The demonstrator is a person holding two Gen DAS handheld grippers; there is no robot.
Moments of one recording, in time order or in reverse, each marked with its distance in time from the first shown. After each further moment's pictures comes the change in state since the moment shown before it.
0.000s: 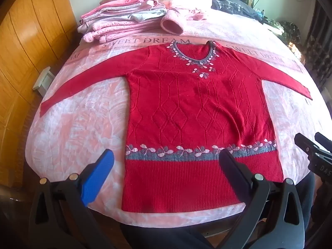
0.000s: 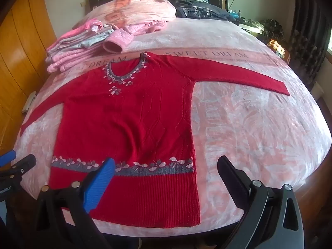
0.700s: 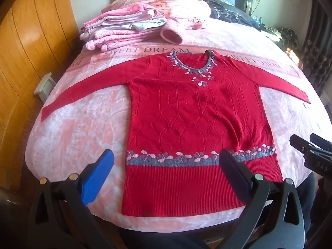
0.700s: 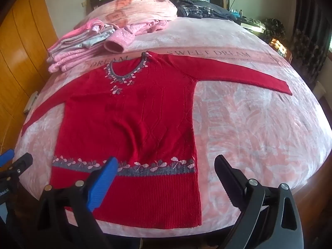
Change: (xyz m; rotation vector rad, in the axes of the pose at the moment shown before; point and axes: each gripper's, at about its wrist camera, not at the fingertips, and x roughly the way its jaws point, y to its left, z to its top) left arm -0.012 0.000 -0.007 -0.002 -0.086 -0.012; right arm 0.003 -0.003 -0.002 0.000 -0.003 0.012
